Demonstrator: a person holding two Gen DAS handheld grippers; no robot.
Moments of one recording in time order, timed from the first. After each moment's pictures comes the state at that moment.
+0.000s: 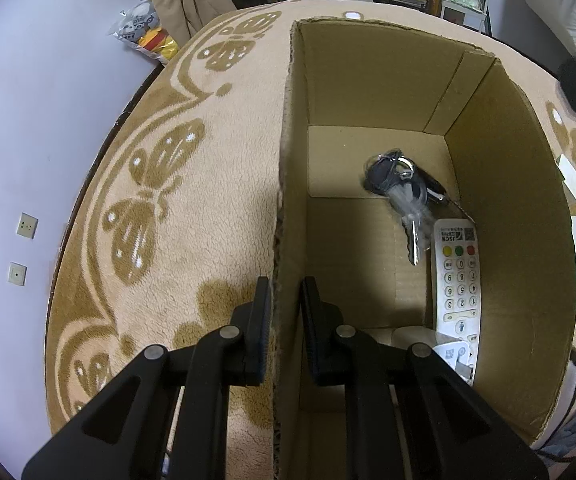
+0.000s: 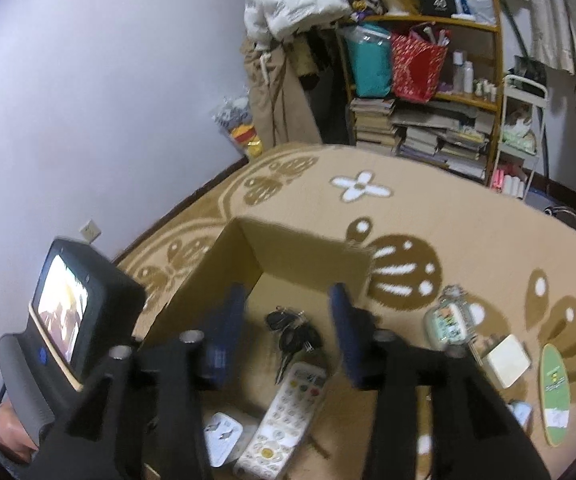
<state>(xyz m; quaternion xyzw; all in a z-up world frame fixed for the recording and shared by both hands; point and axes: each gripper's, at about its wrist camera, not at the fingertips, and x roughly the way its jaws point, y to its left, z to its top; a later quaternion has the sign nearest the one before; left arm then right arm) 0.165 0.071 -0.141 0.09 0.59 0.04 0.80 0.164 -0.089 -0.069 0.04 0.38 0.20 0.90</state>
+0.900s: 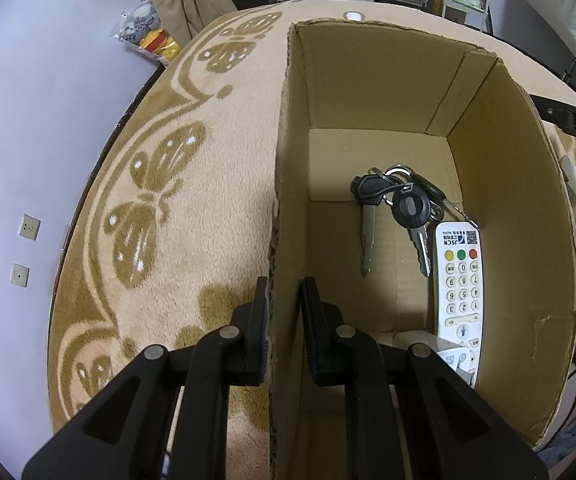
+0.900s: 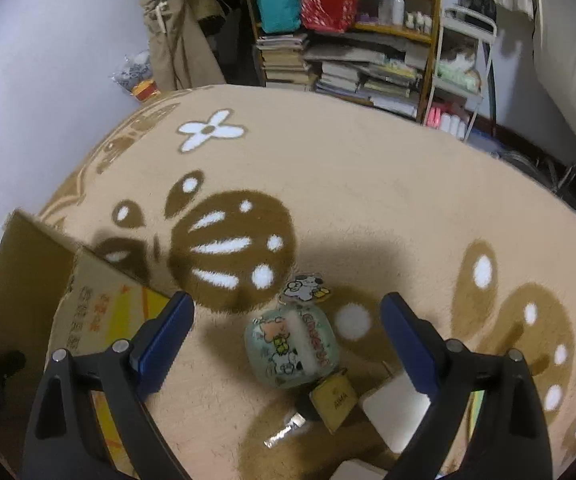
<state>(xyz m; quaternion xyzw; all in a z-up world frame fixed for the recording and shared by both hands) 0.165 0.069 -0.144 0.10 0.58 0.04 0.80 0.271 -0.191 -0.159 0.03 0.49 0.09 0.87</state>
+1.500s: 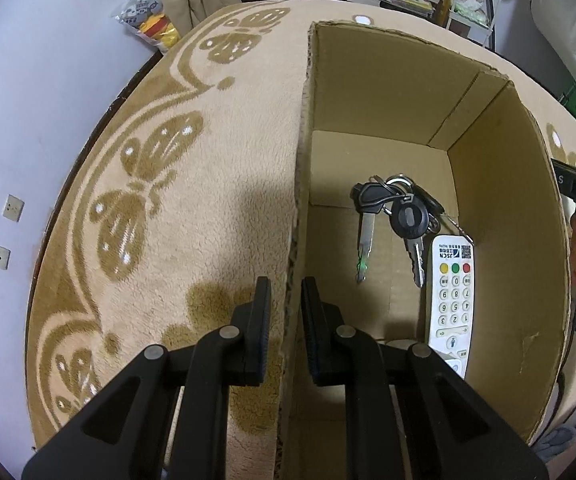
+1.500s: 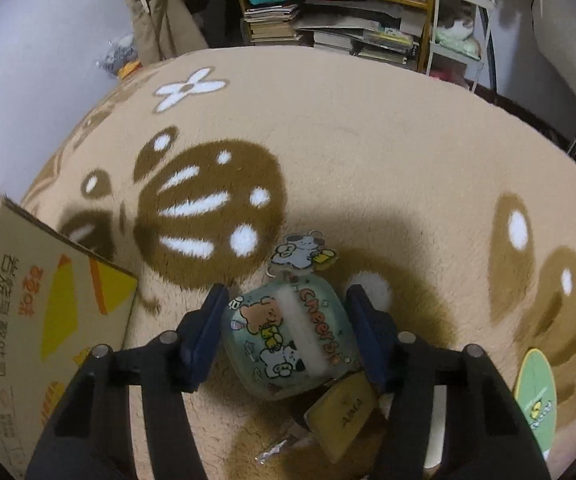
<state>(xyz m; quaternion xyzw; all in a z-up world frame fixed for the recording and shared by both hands) 0.173 0.082 -0.145 0.05 0.59 0.03 0.80 0.275 -0.188 -0.204 0.03 0.53 0.07 0.85</state>
